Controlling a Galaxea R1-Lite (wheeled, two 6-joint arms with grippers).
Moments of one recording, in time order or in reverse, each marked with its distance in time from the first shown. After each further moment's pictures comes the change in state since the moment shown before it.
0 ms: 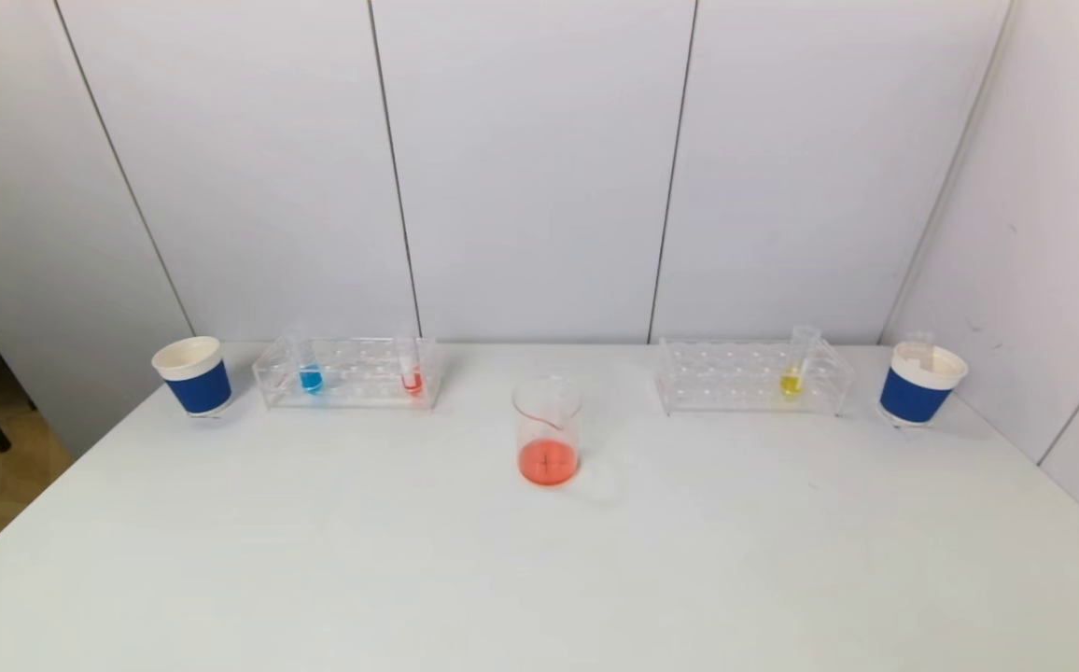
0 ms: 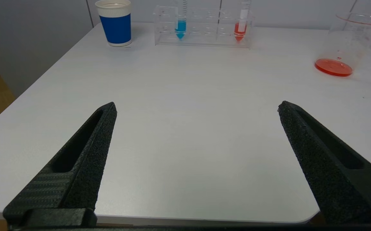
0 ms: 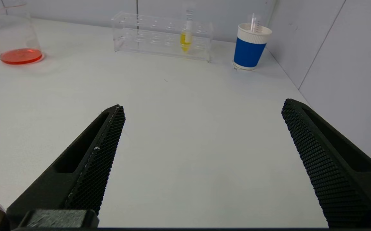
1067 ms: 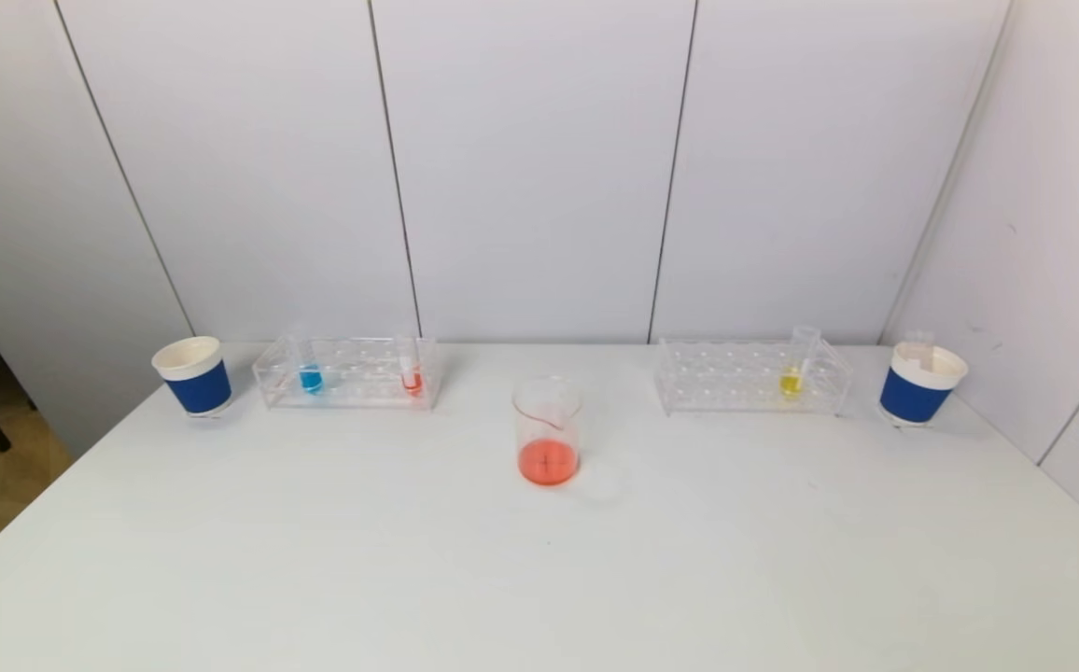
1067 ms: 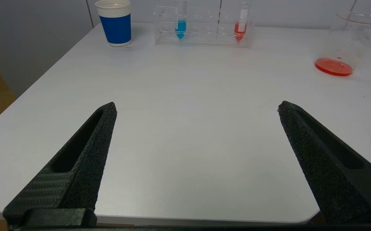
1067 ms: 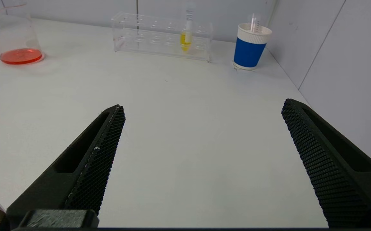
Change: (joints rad) left arm 0.000 0.000 0.000 0.000 0.000 0.001; right arm 0.000 0.000 0.000 0.000 0.000 0.000
